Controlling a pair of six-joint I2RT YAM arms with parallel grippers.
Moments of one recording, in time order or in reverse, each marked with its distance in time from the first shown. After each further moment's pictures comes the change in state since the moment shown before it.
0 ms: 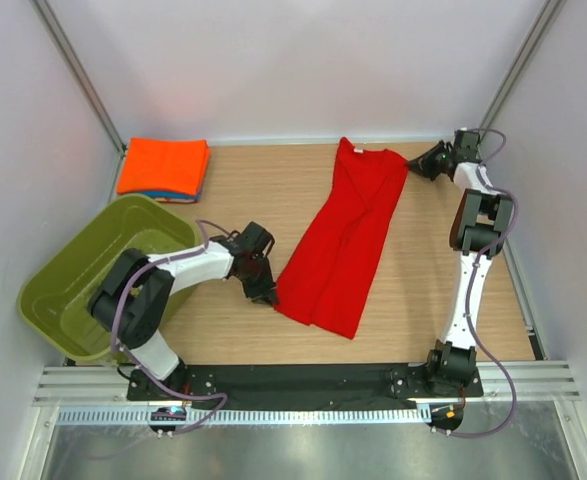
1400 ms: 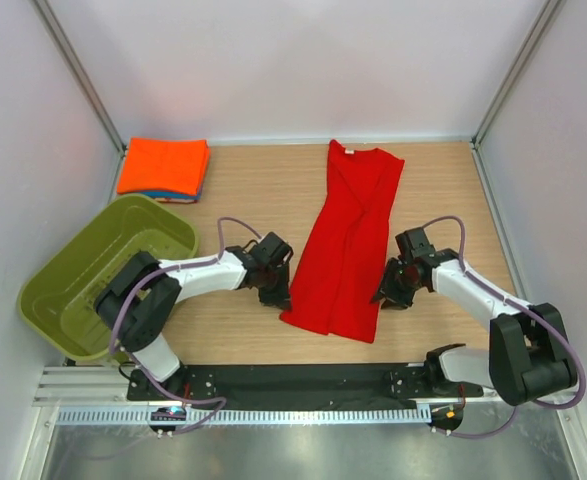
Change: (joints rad) left arm -0.137 0.024 0.012 0.130 -0.041 0.125; right arm 0.493 -1.340 -1.485 -0.389 0.332 -0.048
